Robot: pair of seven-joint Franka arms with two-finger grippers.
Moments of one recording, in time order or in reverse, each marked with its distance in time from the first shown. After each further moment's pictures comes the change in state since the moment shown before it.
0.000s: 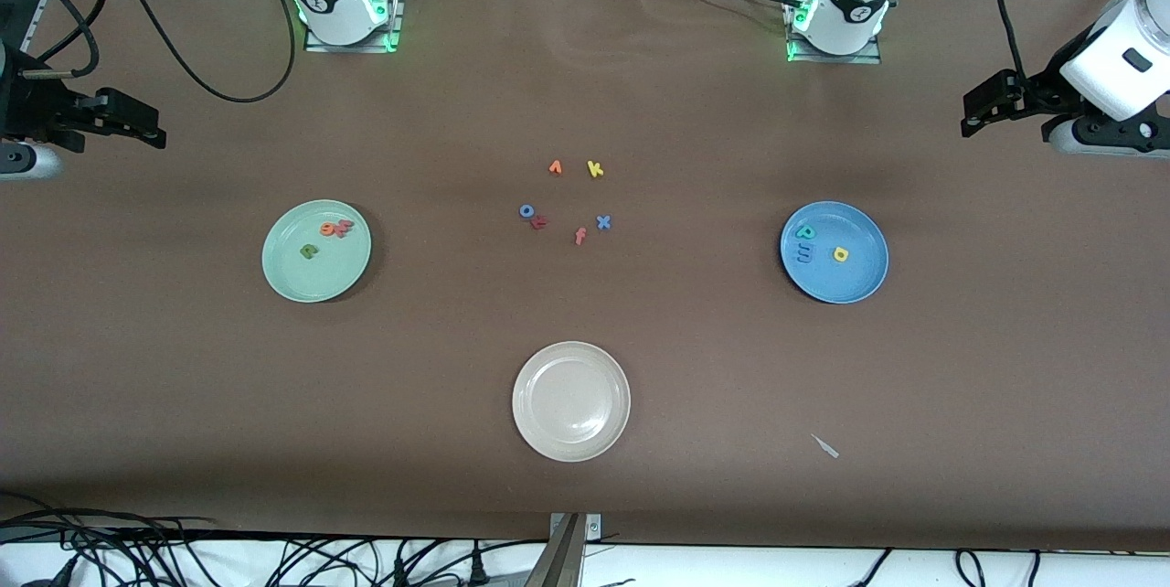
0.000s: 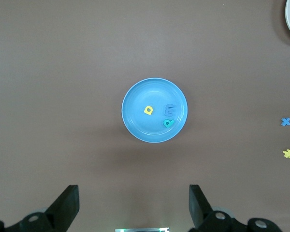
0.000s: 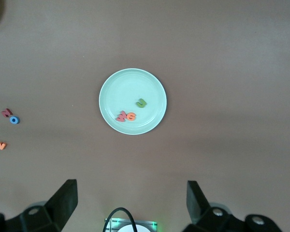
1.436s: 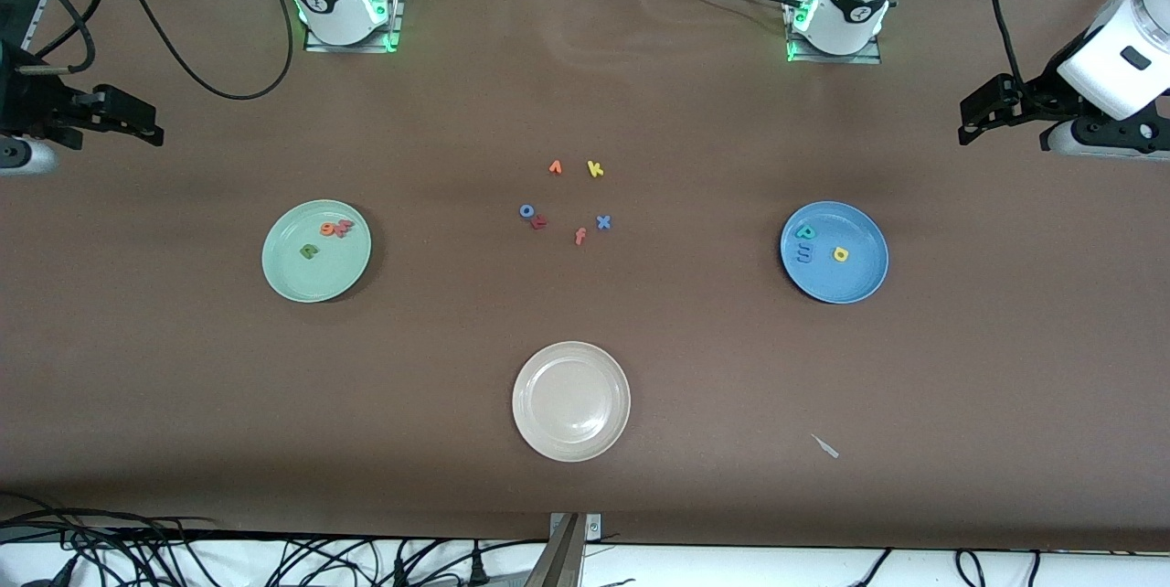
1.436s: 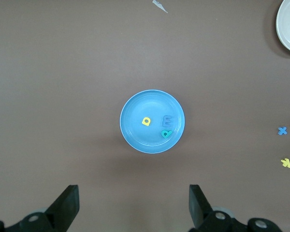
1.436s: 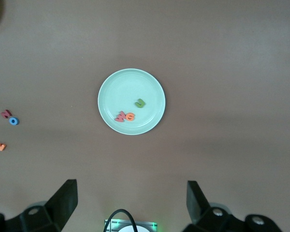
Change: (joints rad) left arm -0.013 0.000 0.001 0.000 0.000 0.052 0.000; right arm -0.004 -0.020 -0.003 -0.014 -0.001 0.010 0.000
